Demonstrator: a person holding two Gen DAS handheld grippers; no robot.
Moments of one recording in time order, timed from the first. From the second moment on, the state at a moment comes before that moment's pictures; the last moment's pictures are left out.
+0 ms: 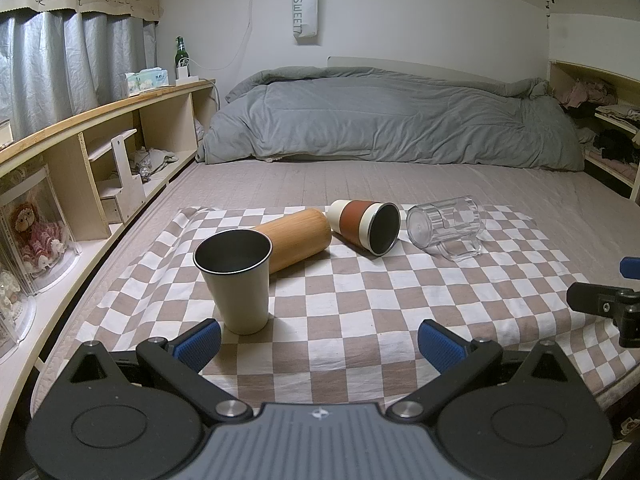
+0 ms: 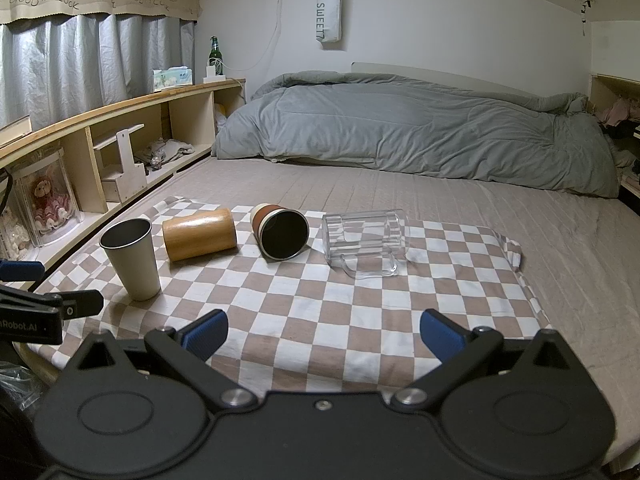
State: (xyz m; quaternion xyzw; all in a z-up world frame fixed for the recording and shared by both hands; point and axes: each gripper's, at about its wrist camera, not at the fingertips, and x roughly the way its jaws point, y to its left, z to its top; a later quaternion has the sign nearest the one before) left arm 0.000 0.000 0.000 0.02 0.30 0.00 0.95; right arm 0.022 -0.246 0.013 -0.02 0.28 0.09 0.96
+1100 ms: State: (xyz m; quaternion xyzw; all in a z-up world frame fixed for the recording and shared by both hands) left arm 0.042 -0.006 -0.015 0.01 0.33 -0.03 0.94; right arm 0.238 -0.277 -0.035 0.11 0.33 0.07 0.93
